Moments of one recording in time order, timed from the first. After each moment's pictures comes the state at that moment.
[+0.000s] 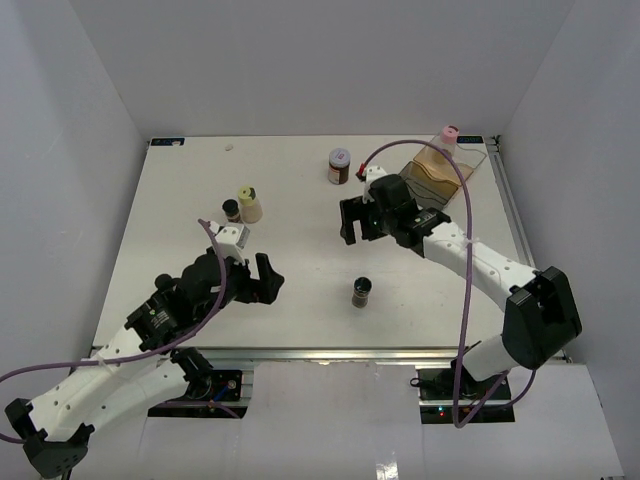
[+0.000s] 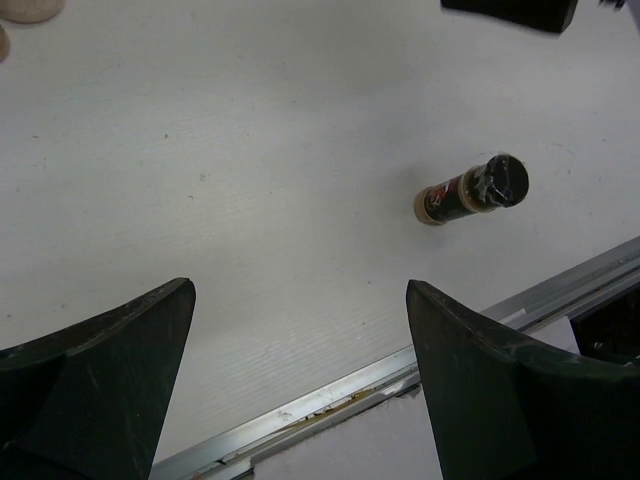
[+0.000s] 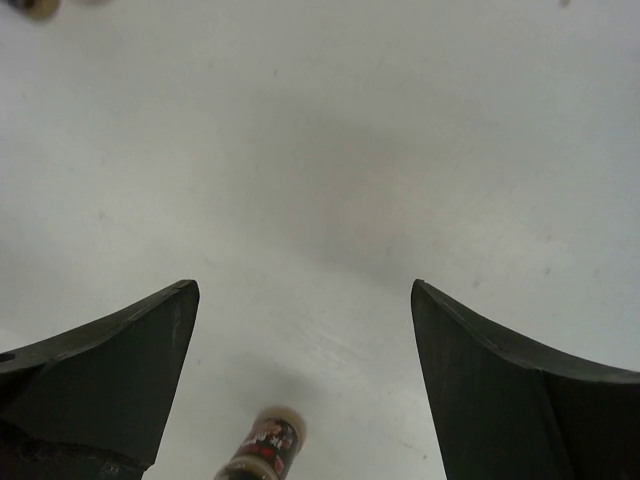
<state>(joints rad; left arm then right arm) -0.82 0.66 0.75 -0.59 -0.25 -0.49 0.60 1.48 1.16 -0.32 0.00 0.21</state>
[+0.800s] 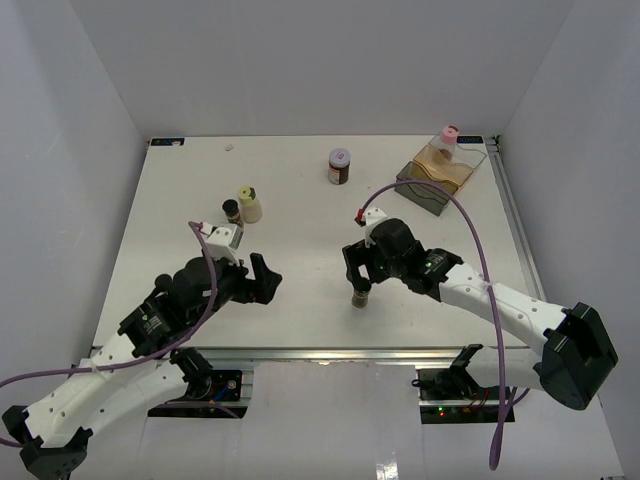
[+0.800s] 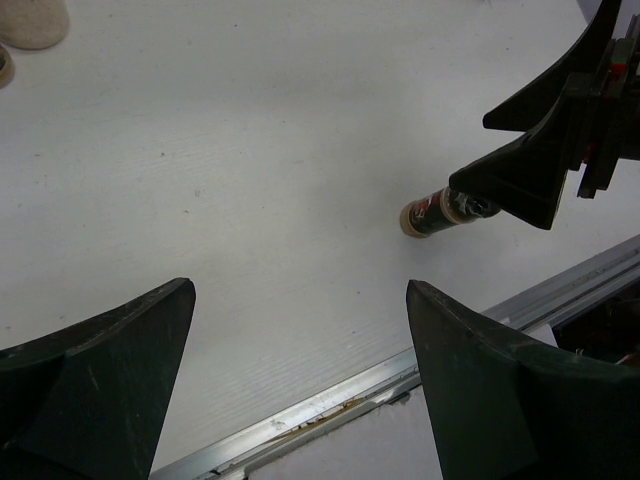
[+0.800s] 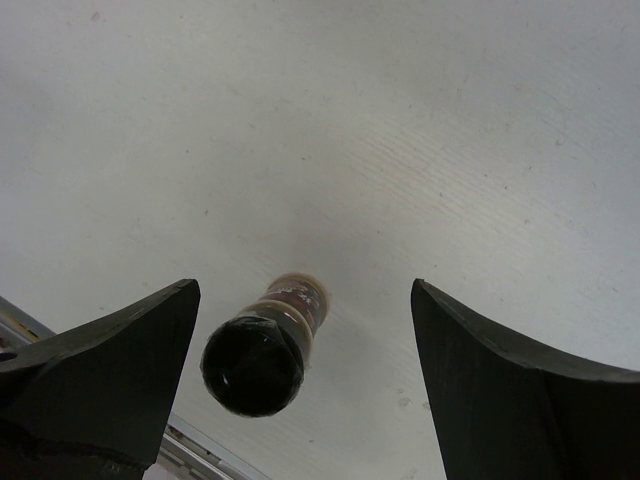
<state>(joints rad) -0.82 0.59 0.75 -0.58 -0.25 -0.49 0.80 1.22 0.83 -0.36 0.06 0.21</state>
